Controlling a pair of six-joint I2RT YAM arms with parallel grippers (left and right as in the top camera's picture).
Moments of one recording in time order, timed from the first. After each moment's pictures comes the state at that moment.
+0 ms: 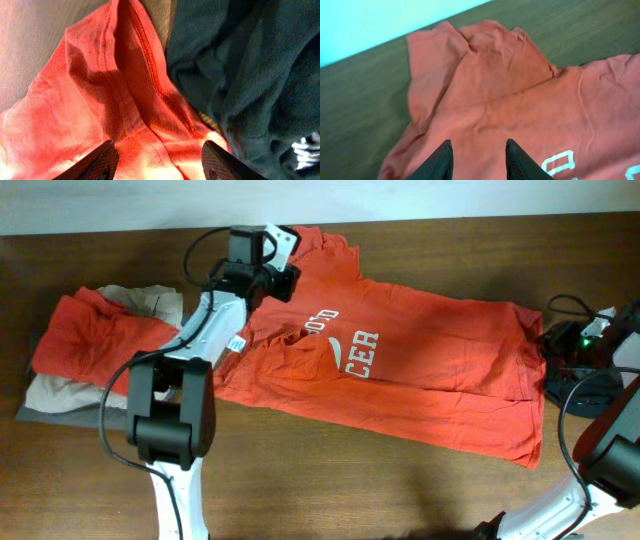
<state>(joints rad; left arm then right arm) -0.24 2.22 1.68 -0.19 0.28 0.18 -0.64 2.00 1.38 -0.66 -0.44 0.23</state>
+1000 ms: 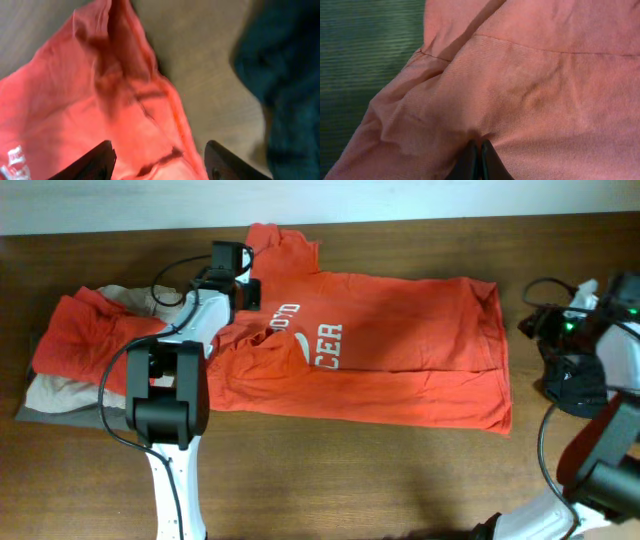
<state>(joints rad) -0.14 2.37 1.75 -0.36 -0.04 -0.02 -0.52 1.85 1.38 -0.71 -0.38 0.13</state>
